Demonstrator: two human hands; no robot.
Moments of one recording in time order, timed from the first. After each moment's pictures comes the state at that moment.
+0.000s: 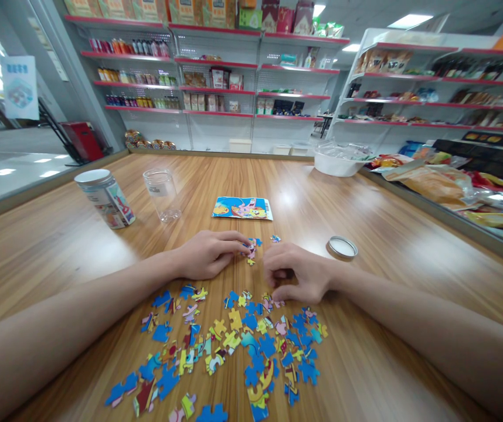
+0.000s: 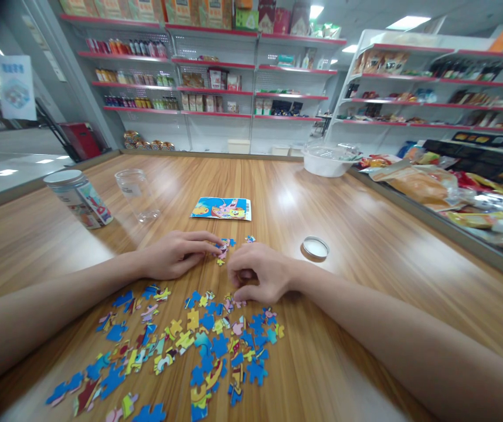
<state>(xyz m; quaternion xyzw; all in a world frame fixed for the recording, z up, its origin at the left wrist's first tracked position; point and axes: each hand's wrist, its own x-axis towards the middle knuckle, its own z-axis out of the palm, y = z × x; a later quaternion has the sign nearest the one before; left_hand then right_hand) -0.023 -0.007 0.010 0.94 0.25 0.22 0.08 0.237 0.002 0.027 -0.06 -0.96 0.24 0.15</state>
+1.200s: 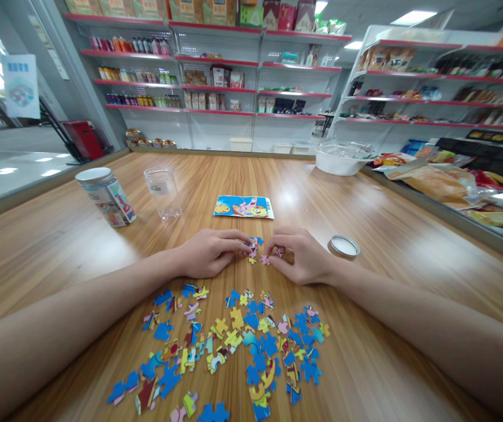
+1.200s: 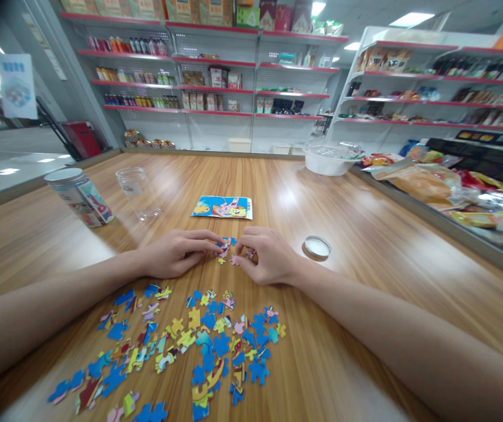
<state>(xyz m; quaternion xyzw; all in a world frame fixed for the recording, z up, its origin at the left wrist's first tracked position) -0.023 -0.007 0.010 0.94 0.24 0.23 0.07 0.239 0.007 0.023 -0.23 -0.93 0.12 0.26</state>
